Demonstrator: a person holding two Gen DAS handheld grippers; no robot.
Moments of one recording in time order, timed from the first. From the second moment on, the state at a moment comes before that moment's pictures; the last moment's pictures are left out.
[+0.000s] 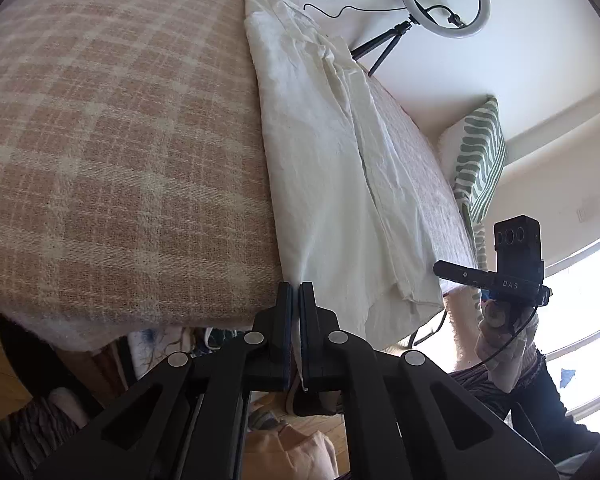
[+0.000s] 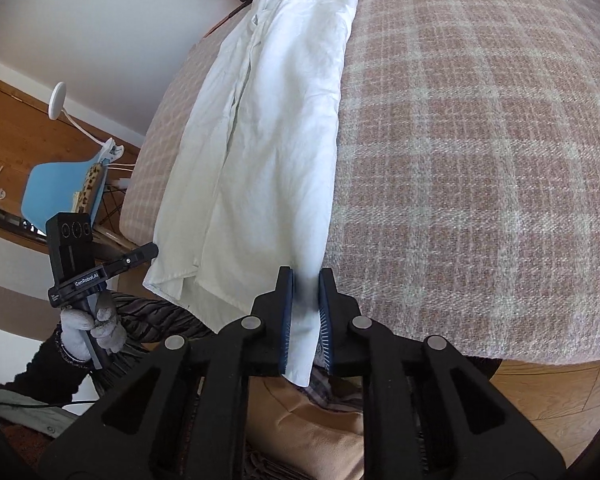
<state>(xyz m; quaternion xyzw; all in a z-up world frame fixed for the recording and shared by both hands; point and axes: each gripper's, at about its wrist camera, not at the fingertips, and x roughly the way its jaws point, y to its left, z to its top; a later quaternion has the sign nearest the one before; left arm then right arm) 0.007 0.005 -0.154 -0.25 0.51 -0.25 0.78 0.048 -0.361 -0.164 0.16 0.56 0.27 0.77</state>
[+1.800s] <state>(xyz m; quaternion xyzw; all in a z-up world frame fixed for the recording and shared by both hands) 0.077 -0.017 -0.076 -0.29 0.44 -0.32 0.79 0.092 -0.375 -0.117 0.29 0.47 0.35 0.76</state>
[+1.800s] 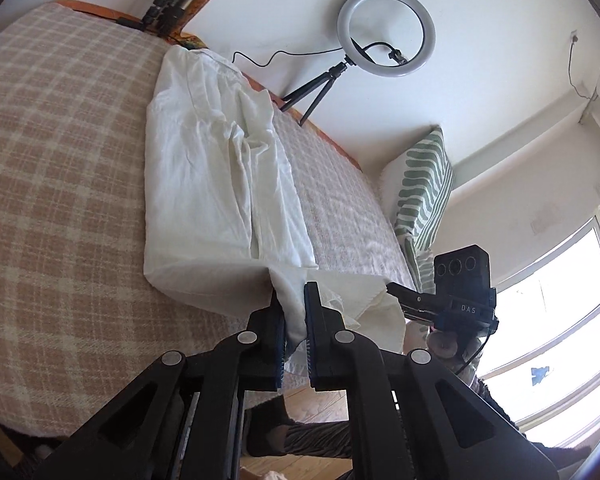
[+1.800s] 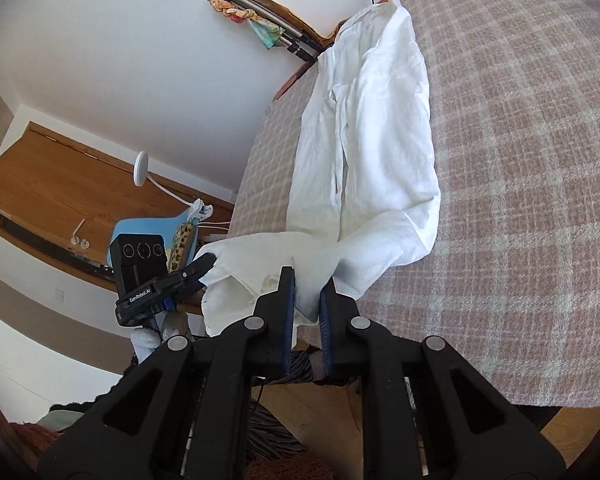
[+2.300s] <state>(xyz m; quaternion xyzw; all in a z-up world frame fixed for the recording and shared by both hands) 0.173 -0.010 -0.101 -0.31 0.45 -0.24 0.80 0.198 -0.357 -0.138 0.33 0.46 0.29 0.77</state>
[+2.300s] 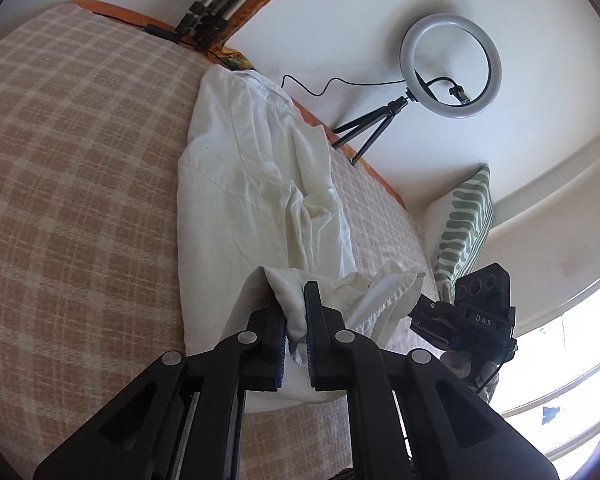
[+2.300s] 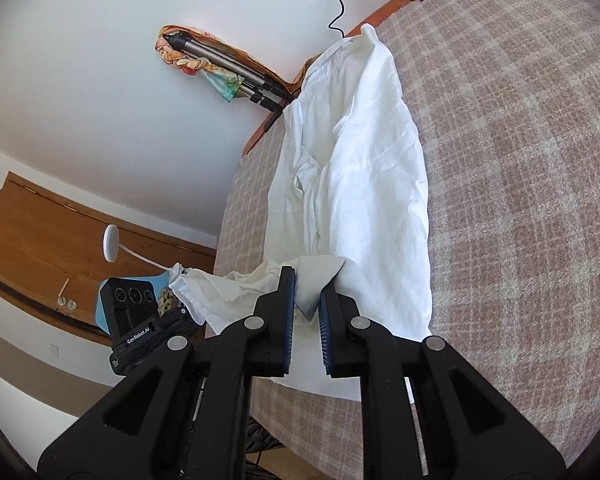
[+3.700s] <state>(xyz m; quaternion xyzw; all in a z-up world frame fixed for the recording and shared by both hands) 0.198 -0.045 -0.095 -0.15 0.44 -0.20 0.86 0.226 -0.332 -0.117 0.11 0.45 0.25 0.85</state>
